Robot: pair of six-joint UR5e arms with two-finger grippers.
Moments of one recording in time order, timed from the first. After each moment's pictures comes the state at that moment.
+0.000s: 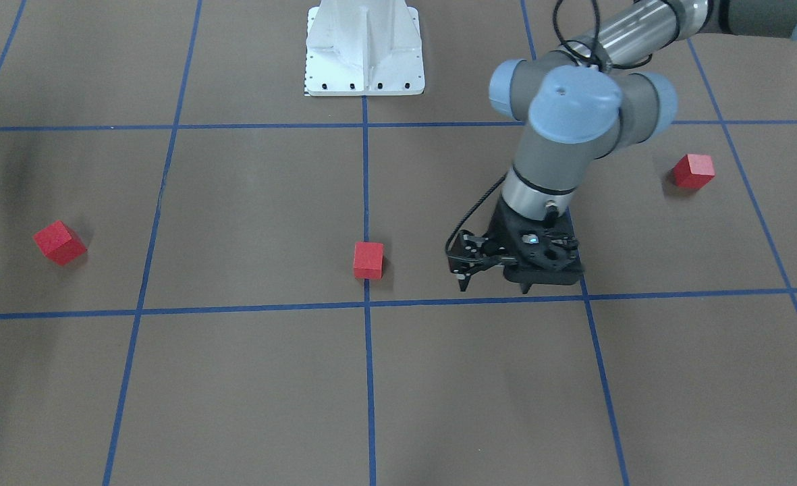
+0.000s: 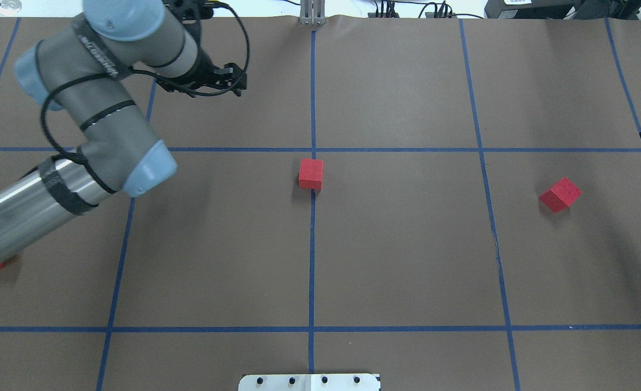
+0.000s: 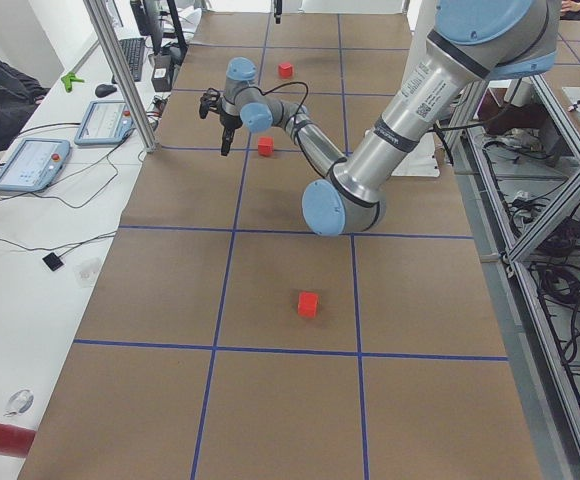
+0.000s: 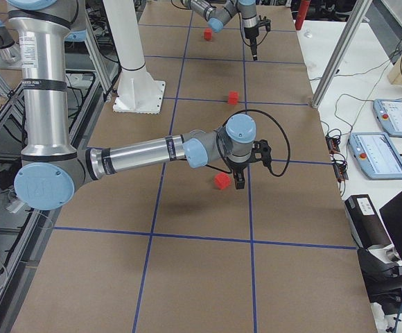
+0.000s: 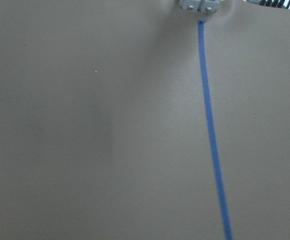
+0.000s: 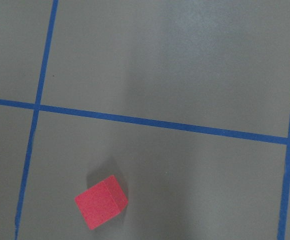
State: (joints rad) left arm -0.87 -2.21 -1.58 -1.81 -1.96 -0.97; right arm 1.35 -1.56 1.79 -1.40 2.44 0.30
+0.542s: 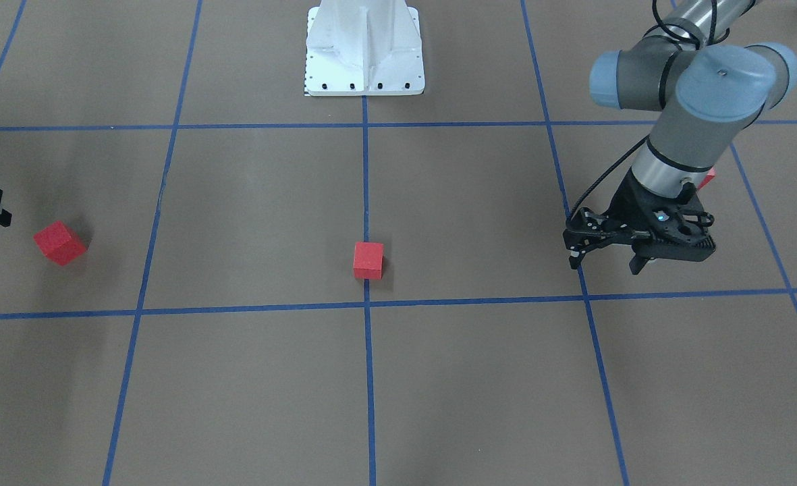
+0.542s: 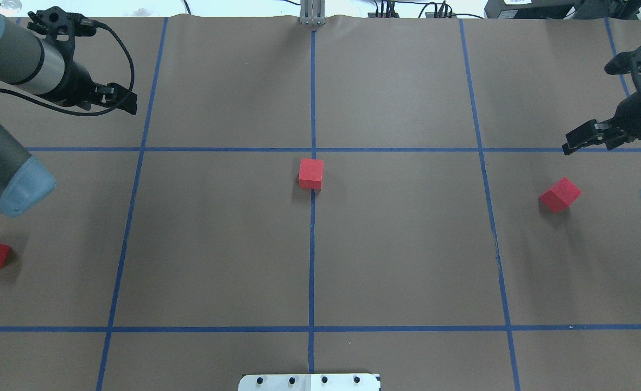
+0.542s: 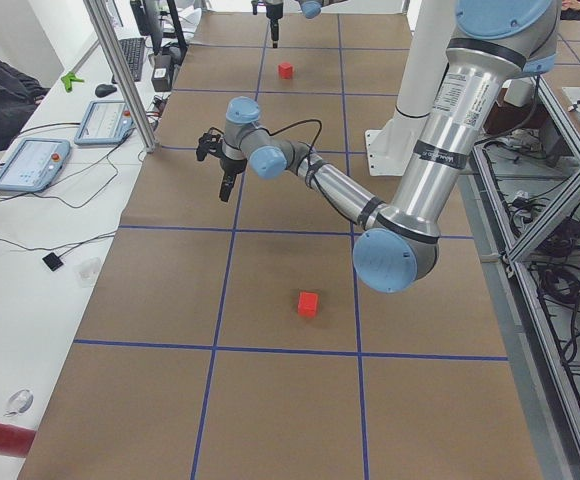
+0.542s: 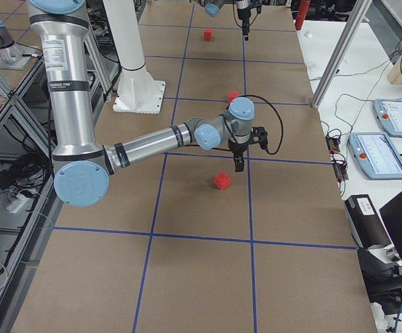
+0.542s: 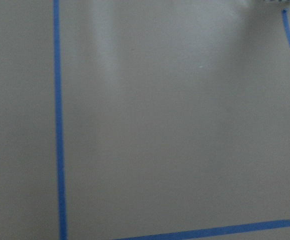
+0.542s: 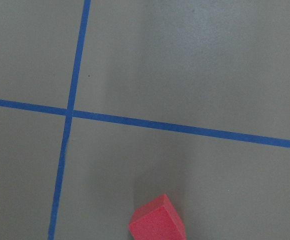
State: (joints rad) left arm -0.97 -1.90 -1.76 -1.86 -2.03 -0.80; right arm 1.09 -1.48 1.80 -1.37 2.22 0.54
